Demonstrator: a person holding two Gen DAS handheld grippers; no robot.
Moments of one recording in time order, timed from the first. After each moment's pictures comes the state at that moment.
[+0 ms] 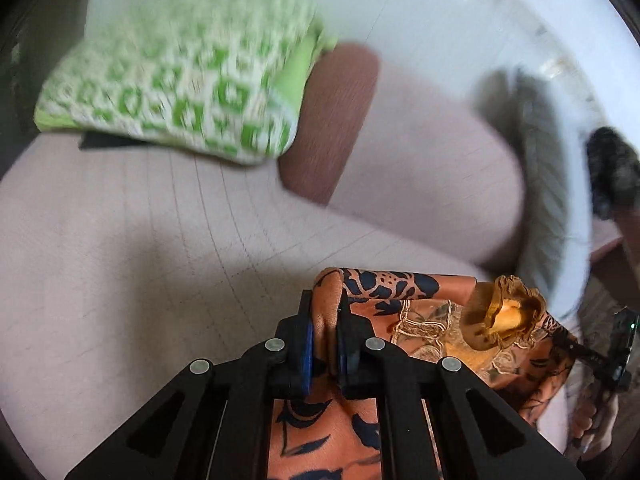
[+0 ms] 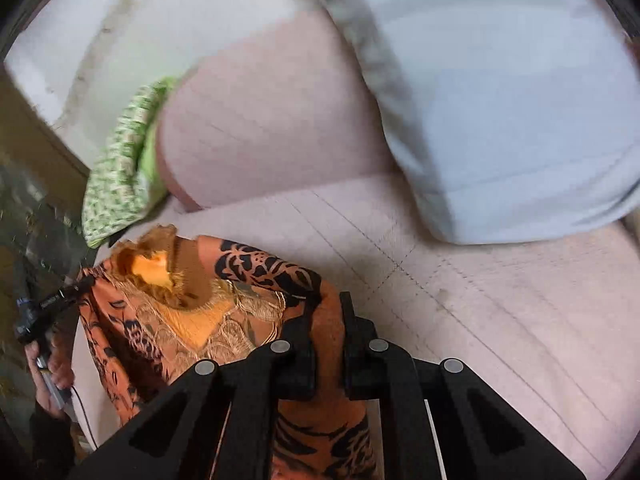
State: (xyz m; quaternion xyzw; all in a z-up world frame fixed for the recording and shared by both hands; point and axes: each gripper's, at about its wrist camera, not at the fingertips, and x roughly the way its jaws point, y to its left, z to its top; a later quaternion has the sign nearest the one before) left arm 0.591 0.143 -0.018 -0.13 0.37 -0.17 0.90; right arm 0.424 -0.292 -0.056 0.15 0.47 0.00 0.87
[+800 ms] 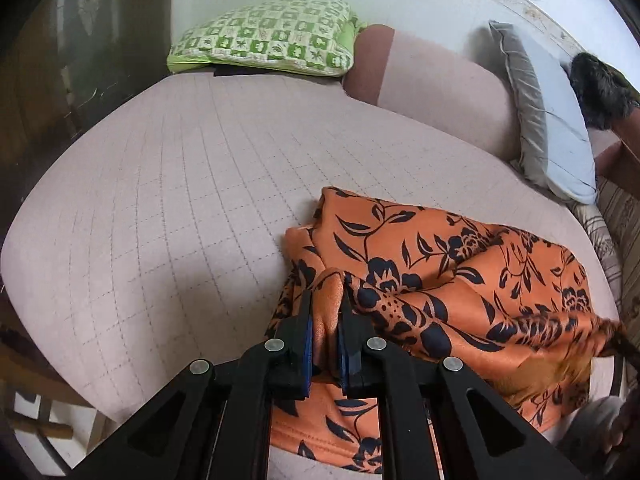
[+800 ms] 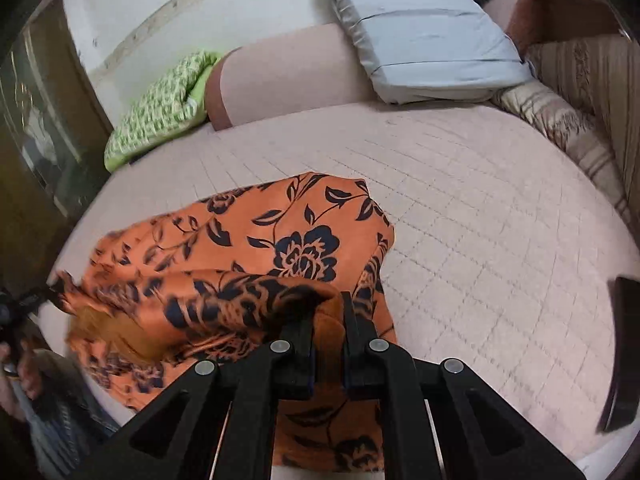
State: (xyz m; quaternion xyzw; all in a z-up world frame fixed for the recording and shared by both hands) left arm 0.249 0.226 -0.104 -0.08 0.41 -0.09 0.91; right arm 0.094 -0.178 -0.080 0.11 0.43 -0.05 0.90
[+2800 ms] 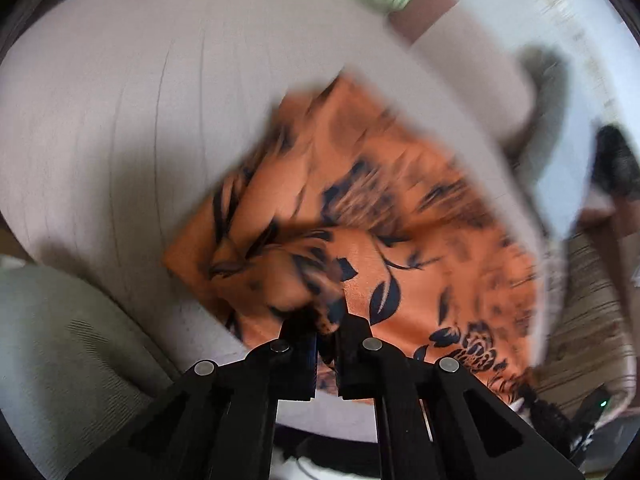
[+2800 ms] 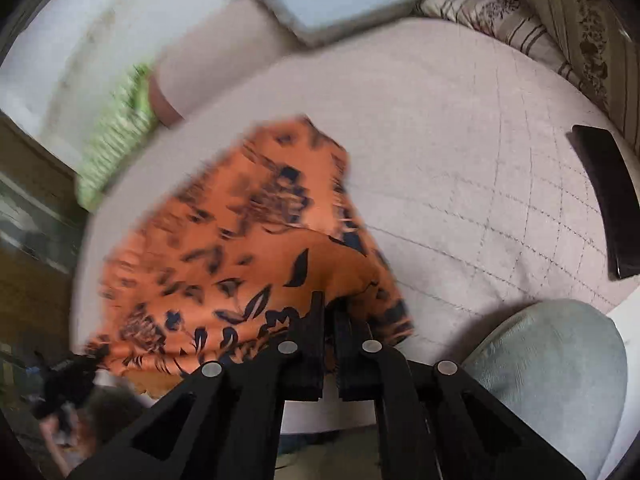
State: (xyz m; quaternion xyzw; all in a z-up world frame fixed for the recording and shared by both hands) left arm 0.234 0.234 -0.148 -0.24 0.56 -0.08 0.79; right arm 0.072 -0.179 -0.104 0.23 0.51 -0.14 0.82
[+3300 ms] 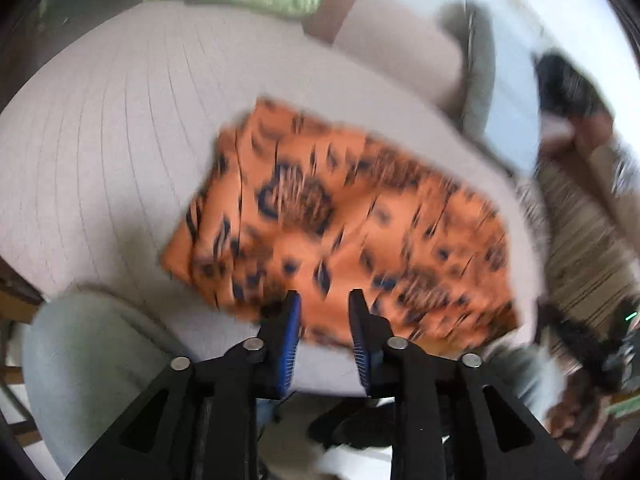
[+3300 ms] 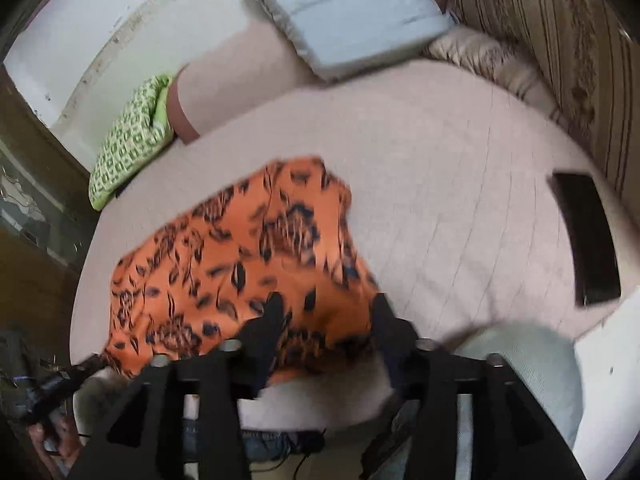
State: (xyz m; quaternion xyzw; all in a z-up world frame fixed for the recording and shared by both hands) left arm 0.191 0.229 -0.068 -0.17 0.50 -0.18 0.83; right arm 0.054 -0.180 -0.043 0.20 0.46 -0.12 0.86
